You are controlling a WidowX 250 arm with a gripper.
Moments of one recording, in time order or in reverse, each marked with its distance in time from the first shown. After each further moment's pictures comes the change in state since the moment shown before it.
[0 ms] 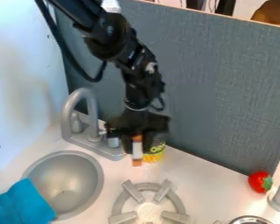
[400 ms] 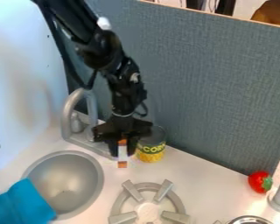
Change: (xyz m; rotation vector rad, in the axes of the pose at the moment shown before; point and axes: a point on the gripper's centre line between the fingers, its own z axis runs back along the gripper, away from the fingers) arm 0.017 0.022 -0.038 0.043 0.035 0.015
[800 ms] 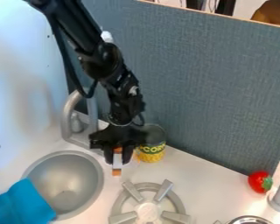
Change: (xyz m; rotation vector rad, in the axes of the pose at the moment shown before) arm 0.000 0.009 -0.018 0.050 -0.017 -0.034
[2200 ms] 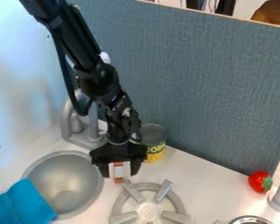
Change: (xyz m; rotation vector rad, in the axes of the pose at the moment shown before) arm -0.010 -0.004 -0.026 -0.084 -0.029 0.004
